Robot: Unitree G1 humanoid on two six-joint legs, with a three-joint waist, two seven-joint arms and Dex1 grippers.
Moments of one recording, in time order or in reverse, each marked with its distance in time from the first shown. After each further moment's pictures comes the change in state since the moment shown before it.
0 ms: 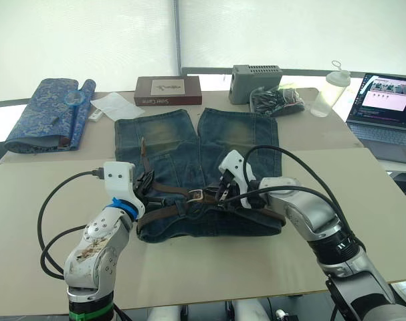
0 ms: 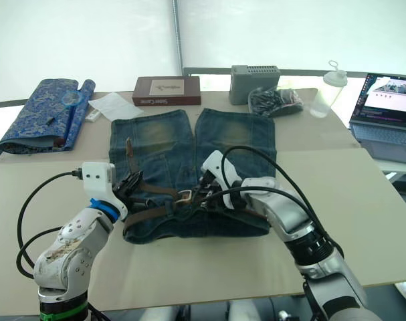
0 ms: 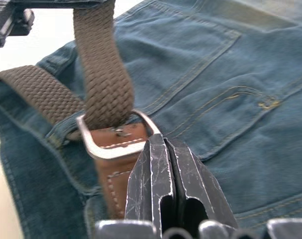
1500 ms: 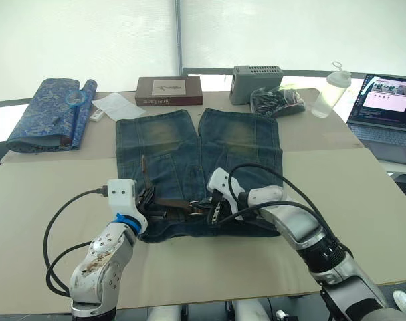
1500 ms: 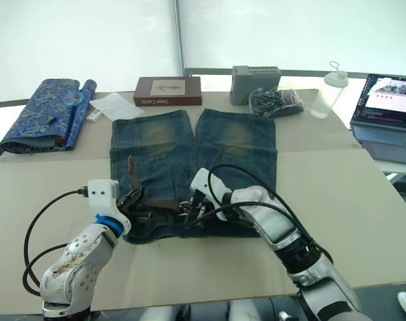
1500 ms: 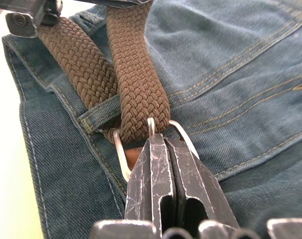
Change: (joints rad) left arm 0.123 -0.058 -0.016 0.015 -0.010 -0.041 0.053; right arm 0.062 0.073 0.097 0.080 -0.176 -0.119 0.114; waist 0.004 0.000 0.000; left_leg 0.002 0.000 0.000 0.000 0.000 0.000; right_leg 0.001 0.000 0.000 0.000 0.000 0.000
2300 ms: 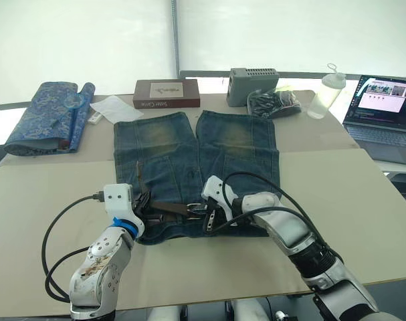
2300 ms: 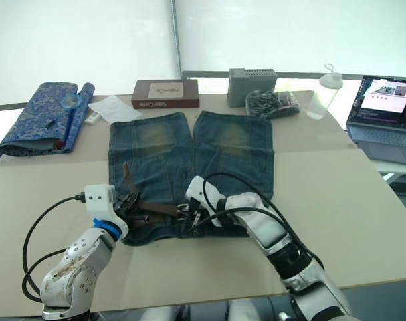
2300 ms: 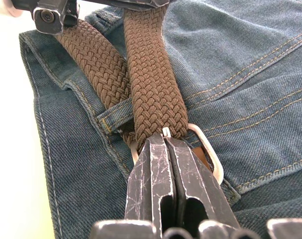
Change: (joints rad) left arm 0.022 0.000 0.016 0.035 0.000 -0.039 0.001; right arm 0.017 0.042 0.028 0.055 -0.071 -0.080 0.034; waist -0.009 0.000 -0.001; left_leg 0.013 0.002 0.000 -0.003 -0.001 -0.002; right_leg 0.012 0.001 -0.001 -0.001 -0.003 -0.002
